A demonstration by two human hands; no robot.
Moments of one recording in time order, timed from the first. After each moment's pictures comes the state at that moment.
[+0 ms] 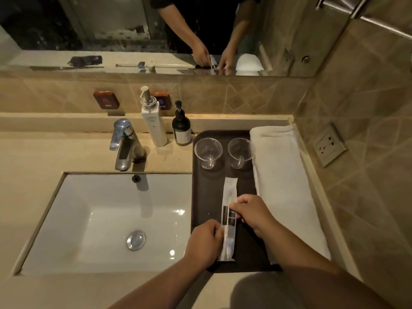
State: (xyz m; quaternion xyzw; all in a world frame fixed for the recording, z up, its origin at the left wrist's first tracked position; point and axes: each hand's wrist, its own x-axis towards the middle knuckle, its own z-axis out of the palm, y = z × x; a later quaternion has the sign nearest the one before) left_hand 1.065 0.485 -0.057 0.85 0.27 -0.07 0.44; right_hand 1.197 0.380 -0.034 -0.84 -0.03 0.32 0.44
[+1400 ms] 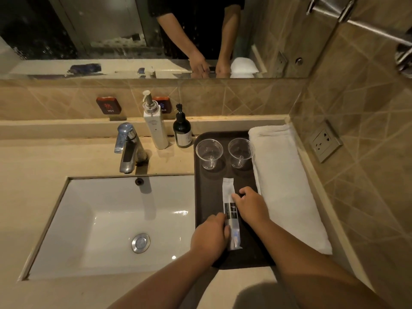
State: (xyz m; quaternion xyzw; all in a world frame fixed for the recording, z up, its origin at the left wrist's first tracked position) left_hand 1.071 0.488 -0.069 0.94 0.16 -0.04 0.31; right_hand 1.201 0.390 -0.067 -0.94 -0.09 0.14 0.29
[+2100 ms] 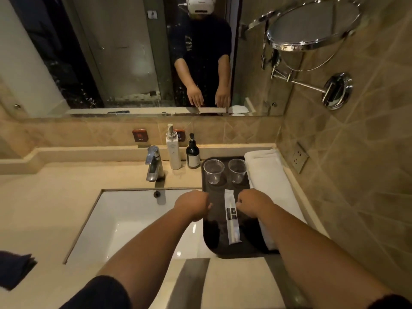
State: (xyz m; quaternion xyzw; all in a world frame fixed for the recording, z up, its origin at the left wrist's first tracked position) left_hand 1.063 0.554 0.038 0.98 0.14 -0.08 0.12; right_hand 1.163 0.375 0.049 -0.94 -0.29 0.16 0.03
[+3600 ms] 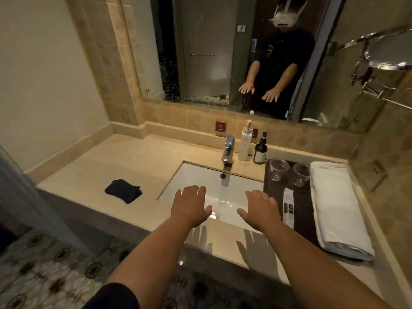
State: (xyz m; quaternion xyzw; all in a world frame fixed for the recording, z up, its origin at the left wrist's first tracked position) left_hand 0.797 0.594 0.073 0.95 0.31 0.03 0.03; right_hand 0.970 0.439 0.052 -0.90 -0.43 0.03 0.05
